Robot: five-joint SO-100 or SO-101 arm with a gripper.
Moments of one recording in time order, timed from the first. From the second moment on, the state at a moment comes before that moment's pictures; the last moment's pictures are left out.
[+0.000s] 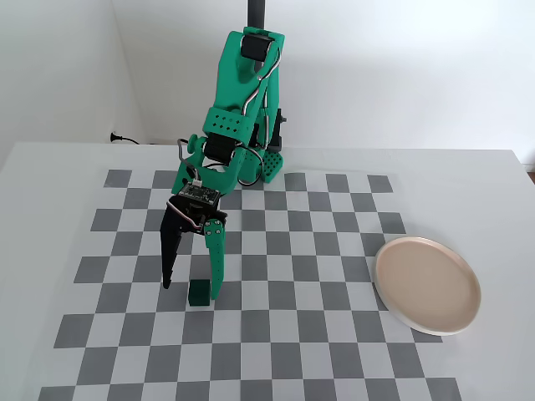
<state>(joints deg) 17.6 114.3 142.1 4.8 -100.8</state>
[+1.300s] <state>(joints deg) 16.3 101.2 152.2 -8.5 -107.7</state>
